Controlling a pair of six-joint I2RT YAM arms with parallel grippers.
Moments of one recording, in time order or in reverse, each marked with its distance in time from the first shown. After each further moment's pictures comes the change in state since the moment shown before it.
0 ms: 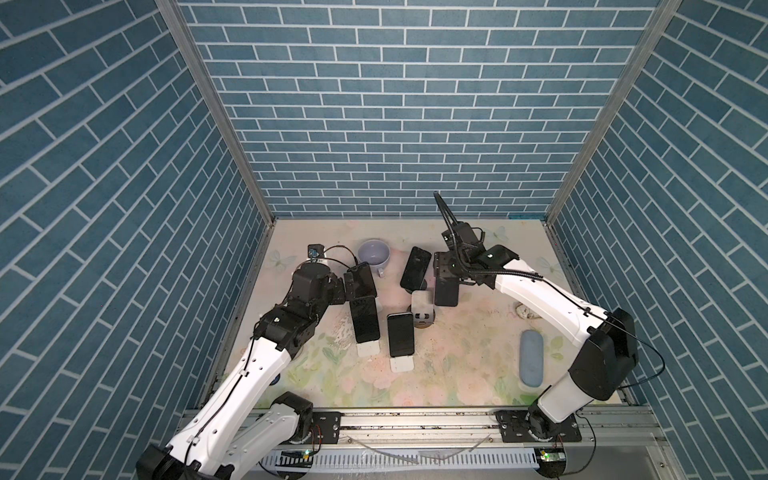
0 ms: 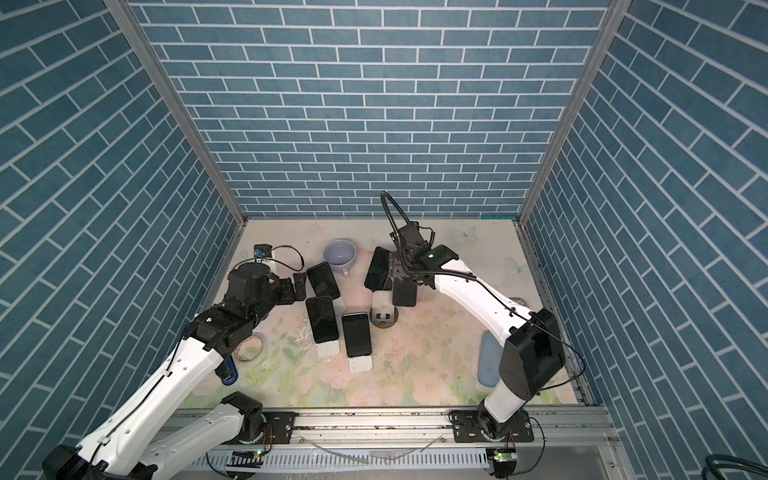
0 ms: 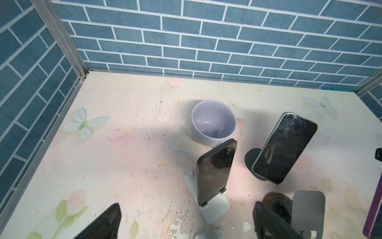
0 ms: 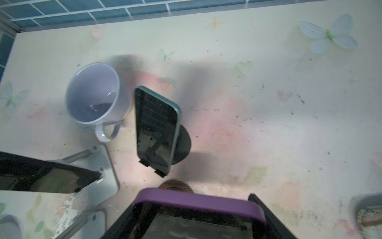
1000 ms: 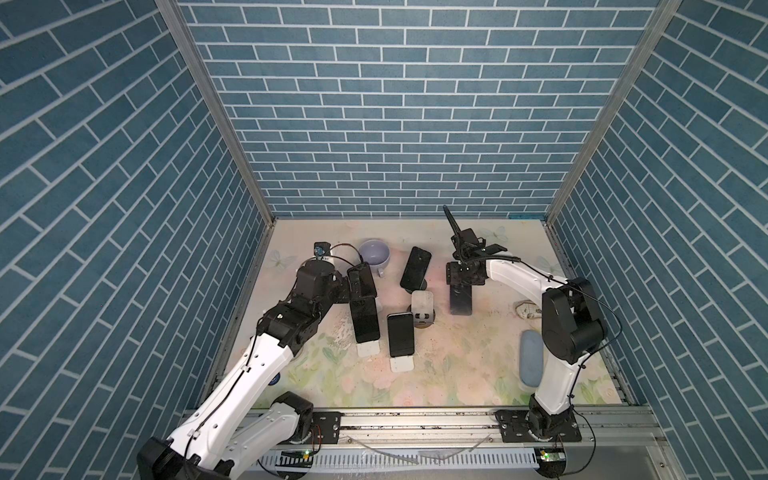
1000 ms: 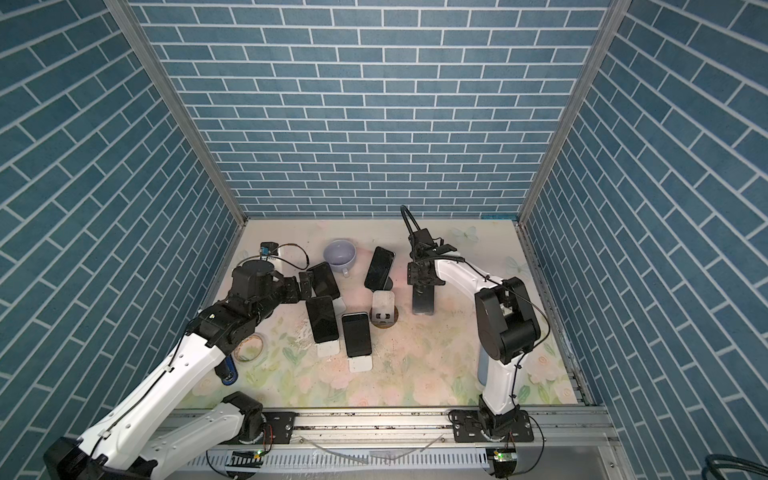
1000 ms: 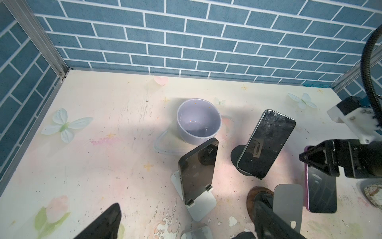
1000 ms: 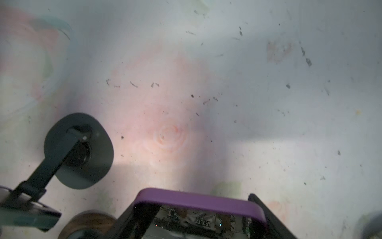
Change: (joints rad) left arm -0.031 0.029 0.023 -0.003 0.039 -0.015; right arm -0.185 0.291 0.014 0.051 -0.117 -0.134
